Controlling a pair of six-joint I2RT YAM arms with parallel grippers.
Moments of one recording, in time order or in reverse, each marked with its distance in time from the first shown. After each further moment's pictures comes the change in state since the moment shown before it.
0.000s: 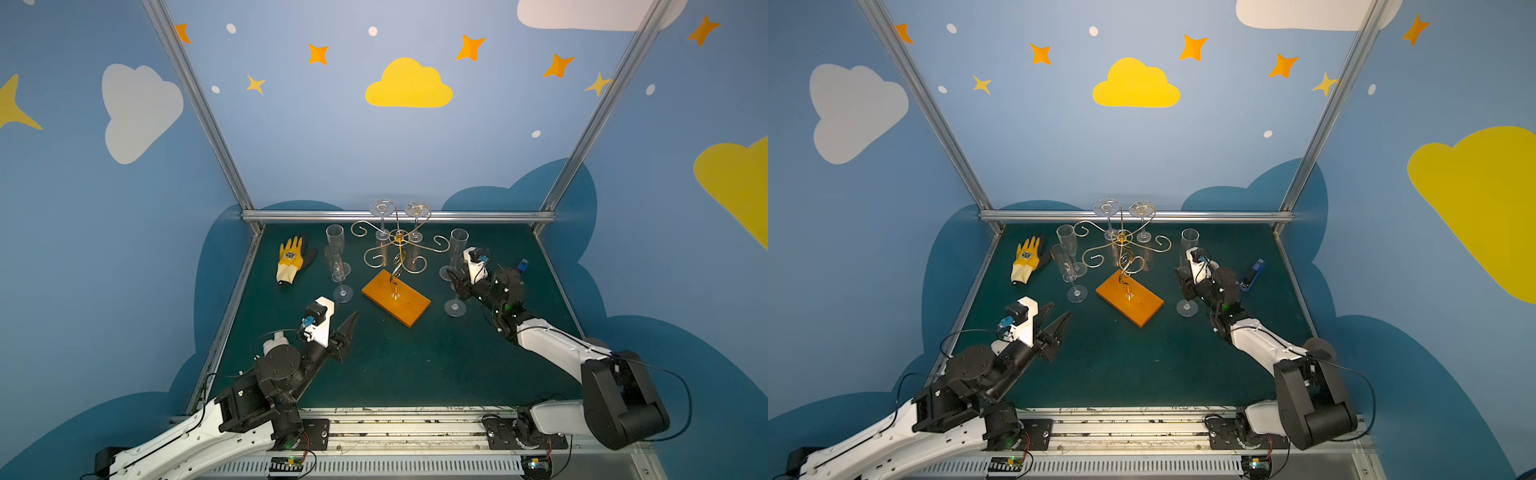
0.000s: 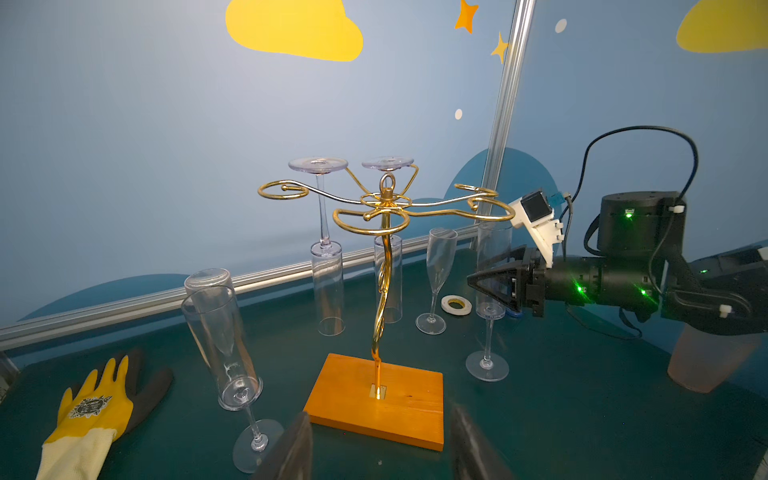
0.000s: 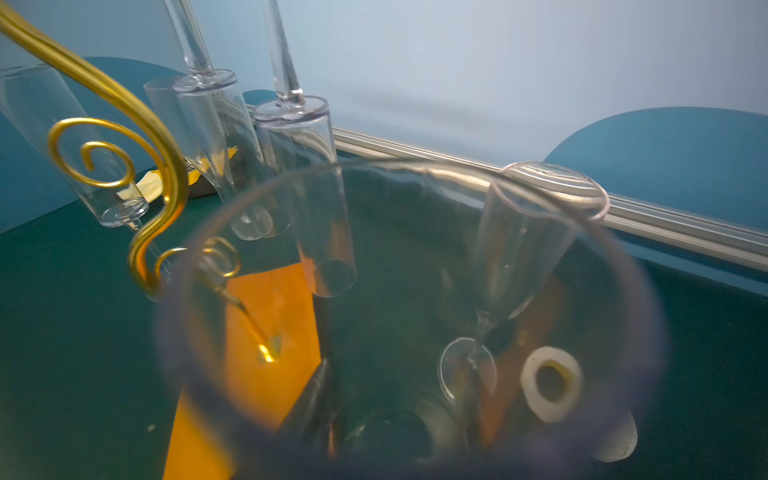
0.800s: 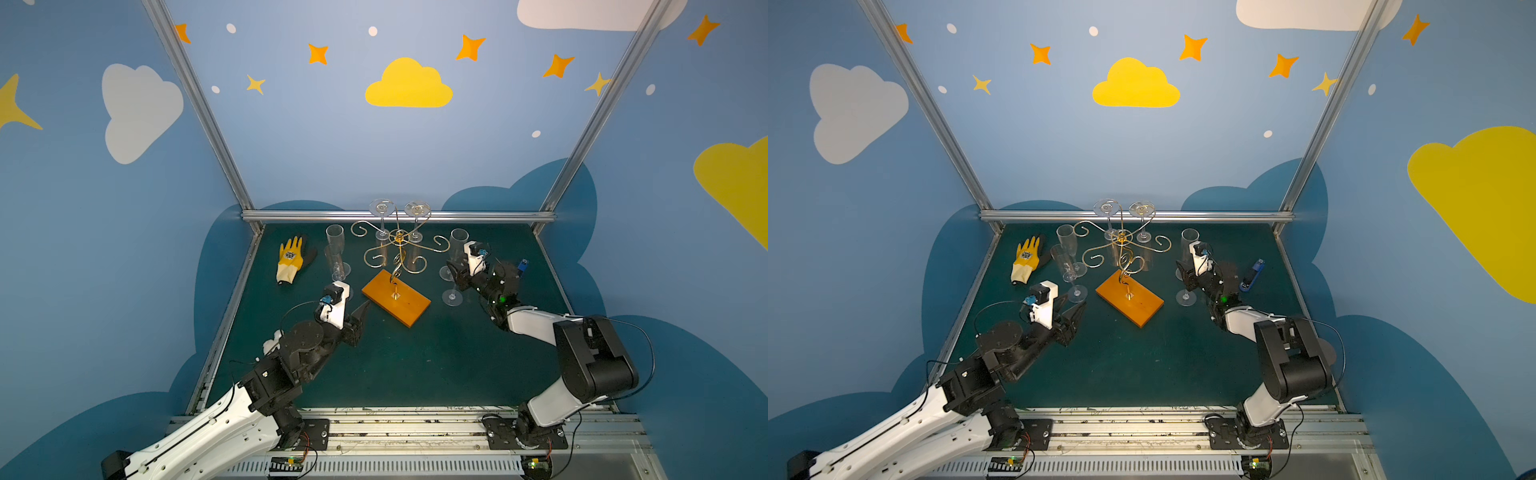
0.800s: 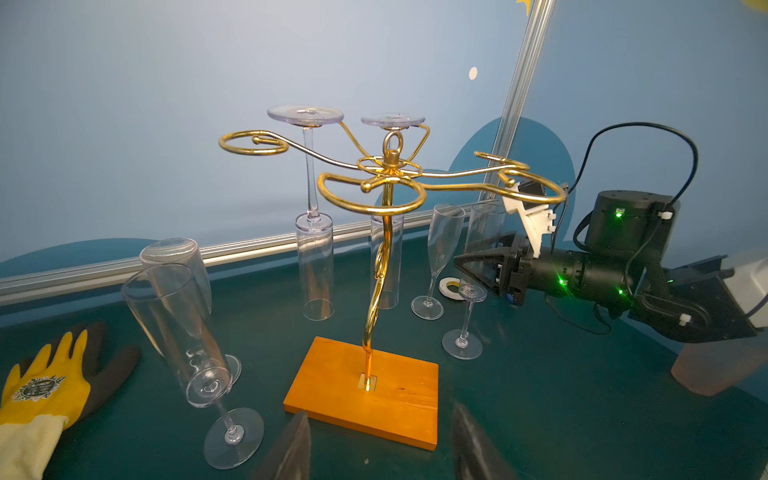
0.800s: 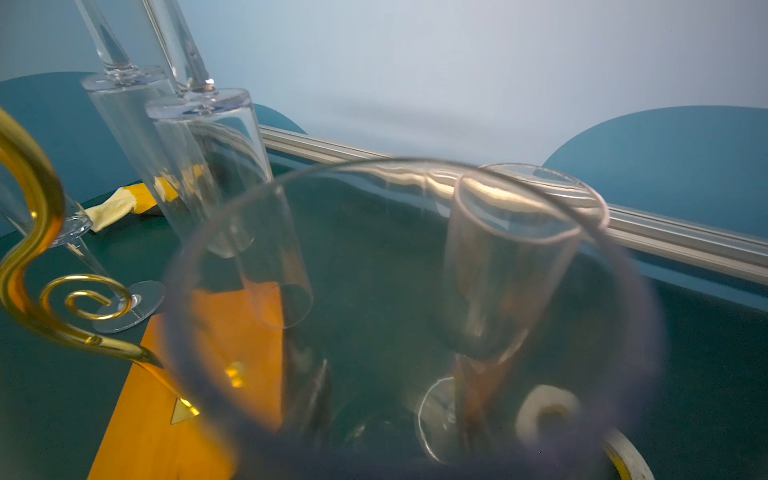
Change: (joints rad) left arm 0.188 0.189 0.021 0.082 0.208 -0.089; right arm -0.068 0.217 0.052 0.209 -0.077 0.011
